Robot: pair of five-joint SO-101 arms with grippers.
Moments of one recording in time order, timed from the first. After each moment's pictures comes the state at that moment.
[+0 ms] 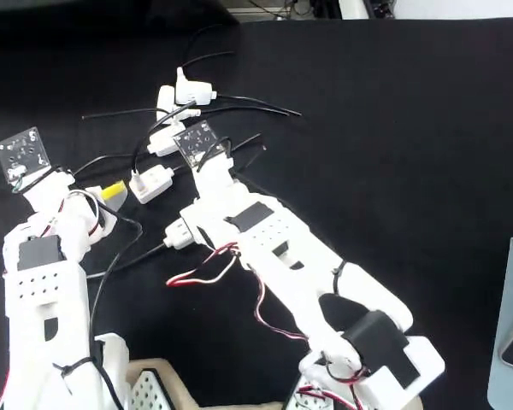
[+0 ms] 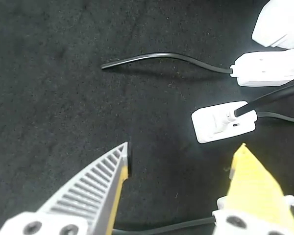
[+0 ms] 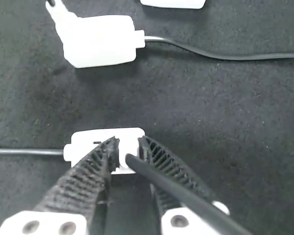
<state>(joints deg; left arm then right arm) -19.2 -48.7 58.6 47.3 10.4 -36.8 -7.7 42.2 29.9 -3.5</state>
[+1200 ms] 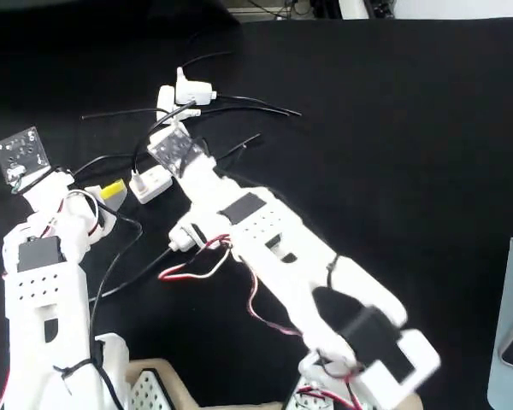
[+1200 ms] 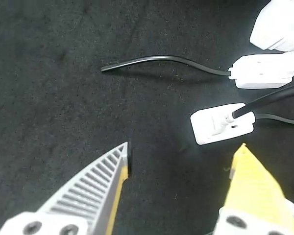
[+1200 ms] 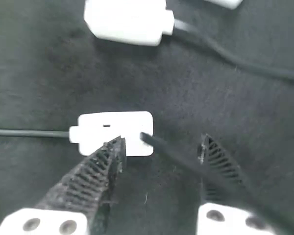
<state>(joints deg) -19.2 -49.5 58.6 47.3 10.4 -38.1 -7.4 34.4 42.5 8.7</state>
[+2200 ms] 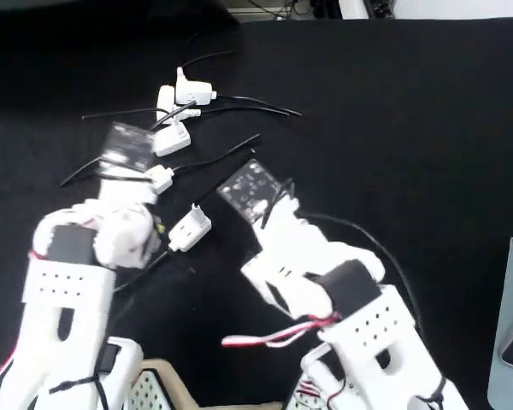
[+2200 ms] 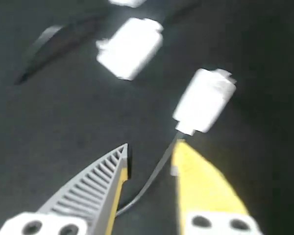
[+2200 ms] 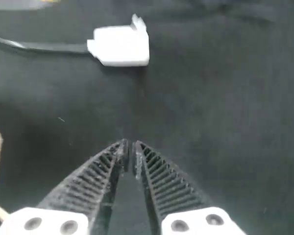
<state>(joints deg) 1.1 -49.5 45.8 72.7 -13.0 -32.8 -56.9 47.4 78.9 8.9</state>
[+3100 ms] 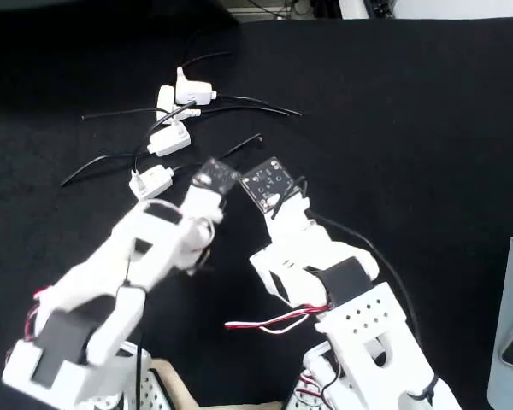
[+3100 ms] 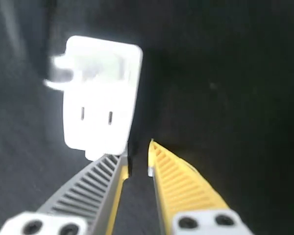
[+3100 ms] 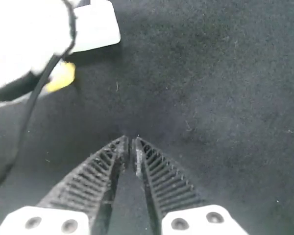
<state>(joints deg) 16.6 -10.9 49.9 46.3 -11.9 -26.9 -56.9 59.1 67.9 6.5</state>
